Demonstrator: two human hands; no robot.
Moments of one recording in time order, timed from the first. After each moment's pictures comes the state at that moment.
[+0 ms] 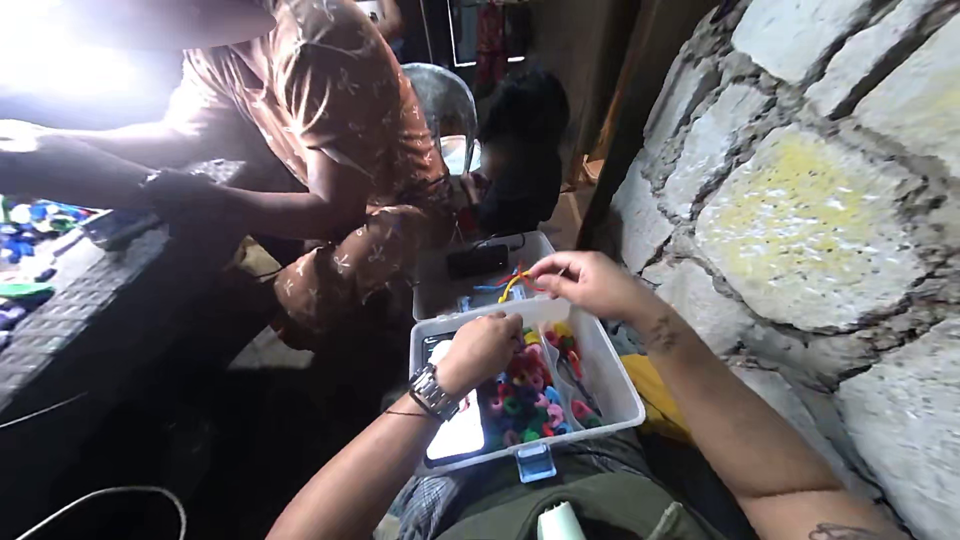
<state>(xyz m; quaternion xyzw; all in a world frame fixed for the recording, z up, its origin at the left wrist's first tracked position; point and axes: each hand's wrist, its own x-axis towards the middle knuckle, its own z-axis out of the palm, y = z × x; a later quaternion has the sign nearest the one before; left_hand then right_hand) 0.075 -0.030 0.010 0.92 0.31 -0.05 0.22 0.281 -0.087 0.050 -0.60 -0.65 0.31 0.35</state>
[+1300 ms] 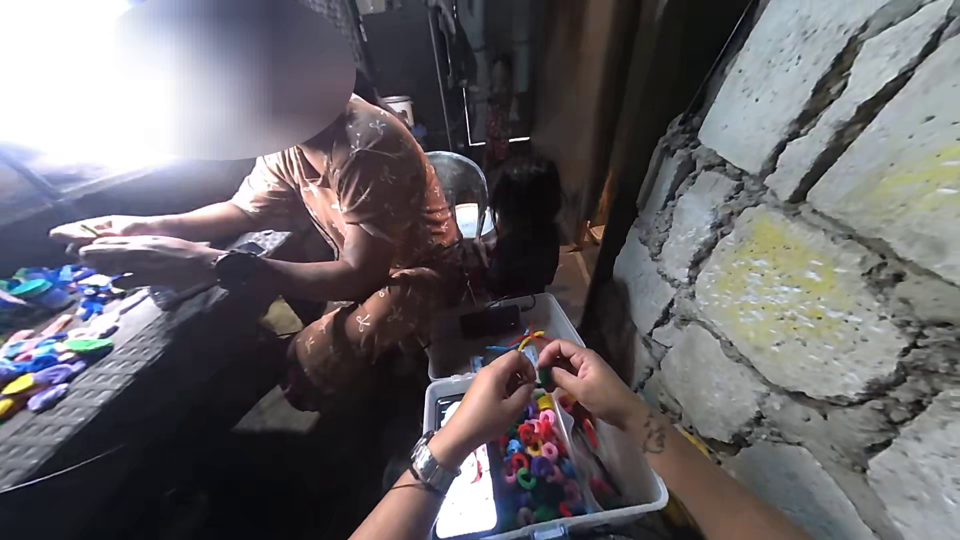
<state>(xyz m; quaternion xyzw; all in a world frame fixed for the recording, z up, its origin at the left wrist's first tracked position) 0.063 -0.032 0.018 0.84 0.24 0.22 0.45 0.256 -0.103 -0.006 -0.47 -0.55 0.43 0.54</state>
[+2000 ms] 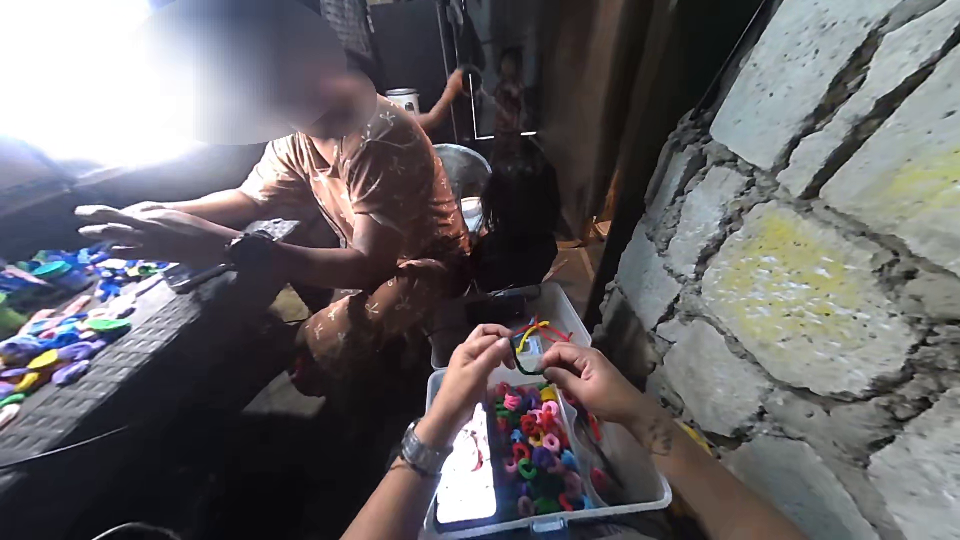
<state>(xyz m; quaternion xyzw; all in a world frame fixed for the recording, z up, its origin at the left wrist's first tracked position) 0.049 -0.025 0.017 0.70 0.21 0.42 0.54 0.255 -0.111 -0.005 -0.46 -0.64 0.35 0.50</state>
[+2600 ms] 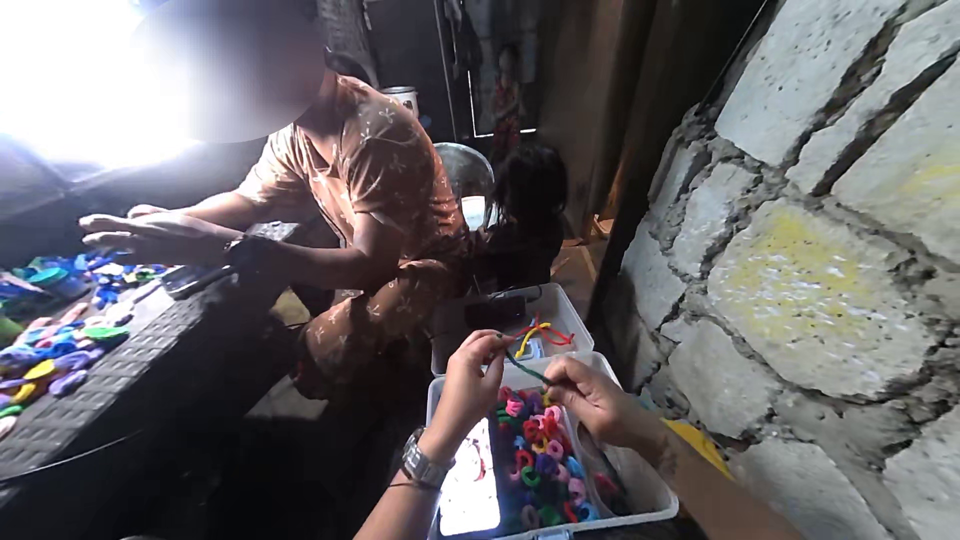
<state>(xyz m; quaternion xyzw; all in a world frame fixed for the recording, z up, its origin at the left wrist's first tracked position) 0.045 -0.026 0.016 0.81 0.30 0.39 0.33 0.246 -0.119 -0.011 -0.38 -0.73 0.27 0.50</state>
